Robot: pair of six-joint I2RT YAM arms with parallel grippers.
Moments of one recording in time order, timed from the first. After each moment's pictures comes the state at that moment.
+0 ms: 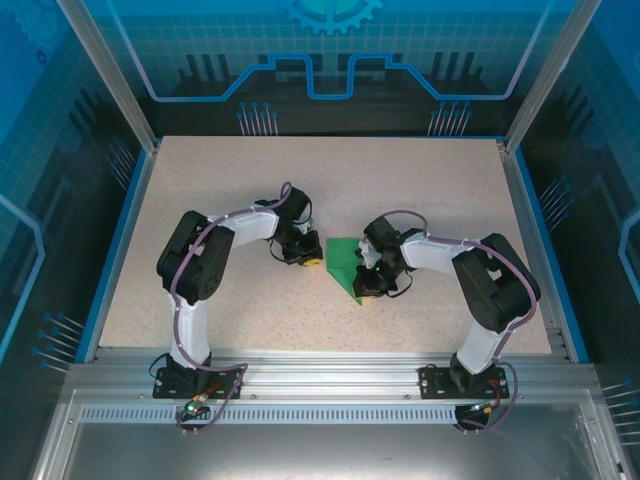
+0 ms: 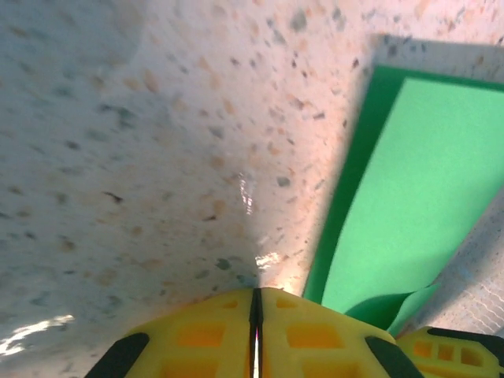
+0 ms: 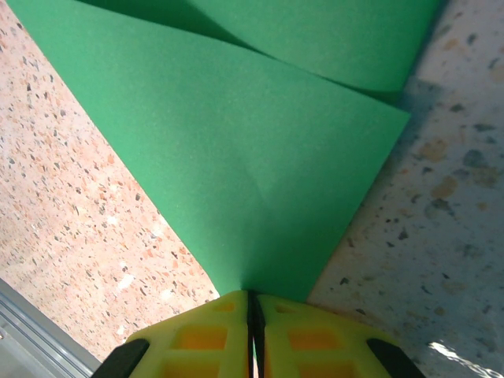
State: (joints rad) left arm -0.44 2.01 1.28 -0.58 0.47 -0.68; right arm 0.53 1.75 0.91 -0.60 -0.46 0.40
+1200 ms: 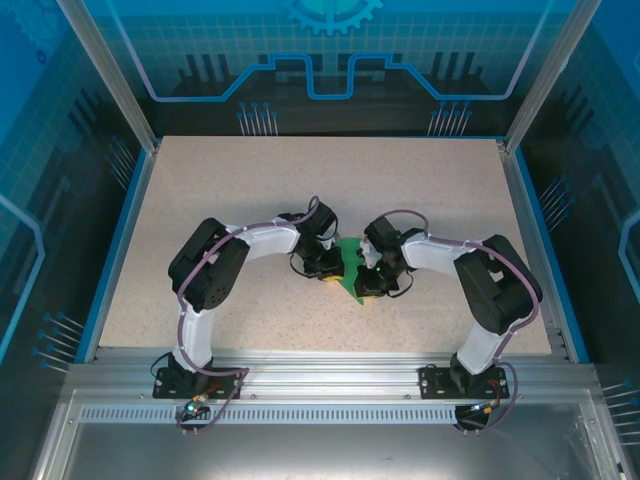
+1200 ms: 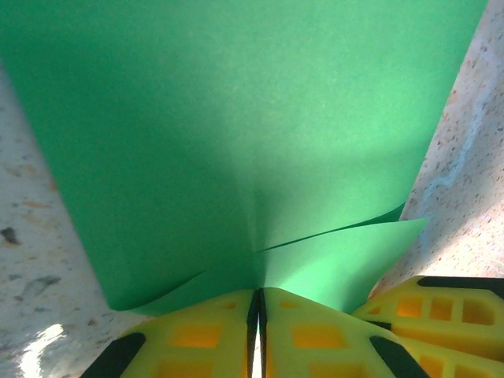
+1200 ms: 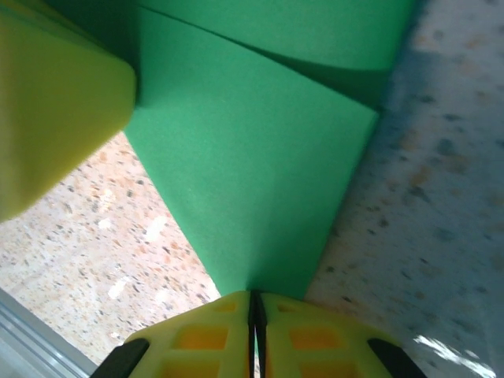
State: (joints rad) left arm -0.61 2.02 1.27 -0.53 0.49 -0.72; right arm 0.53 1.73 0.91 -0.62 -0.44 0.40
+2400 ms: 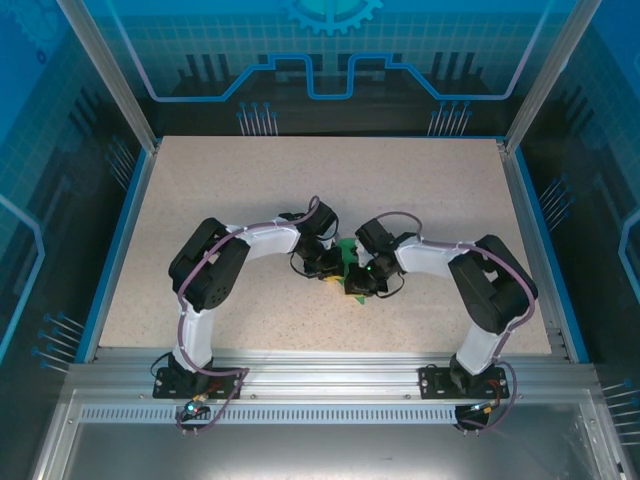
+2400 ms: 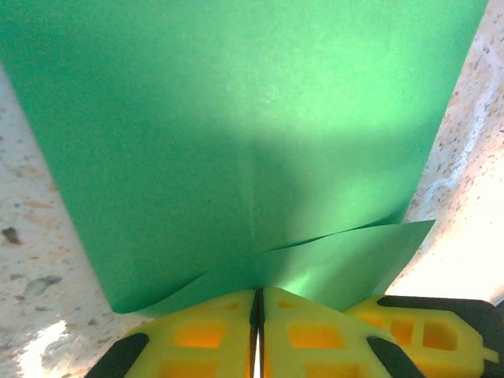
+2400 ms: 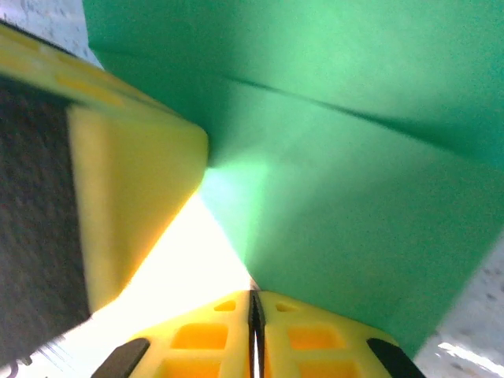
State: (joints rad) left arm -0.61 2.02 1.28 -0.53 0.49 -0.72; right arm 0.59 1.73 0.89 -0.47 -0.45 0.61
